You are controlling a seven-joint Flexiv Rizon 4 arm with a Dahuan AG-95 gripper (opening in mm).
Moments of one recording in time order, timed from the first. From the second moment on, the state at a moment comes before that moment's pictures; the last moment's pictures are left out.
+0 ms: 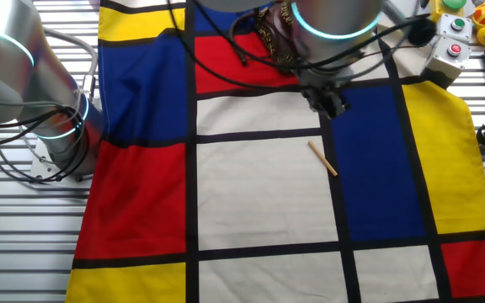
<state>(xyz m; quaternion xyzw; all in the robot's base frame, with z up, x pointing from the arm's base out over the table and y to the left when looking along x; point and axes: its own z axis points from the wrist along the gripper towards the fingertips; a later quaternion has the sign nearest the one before) 0.500 0.000 0.170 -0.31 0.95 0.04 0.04</state>
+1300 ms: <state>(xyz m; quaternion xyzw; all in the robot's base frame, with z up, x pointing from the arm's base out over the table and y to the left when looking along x) 0.554 -0.054 0.134 -0.60 0.80 0.04 -0.02</state>
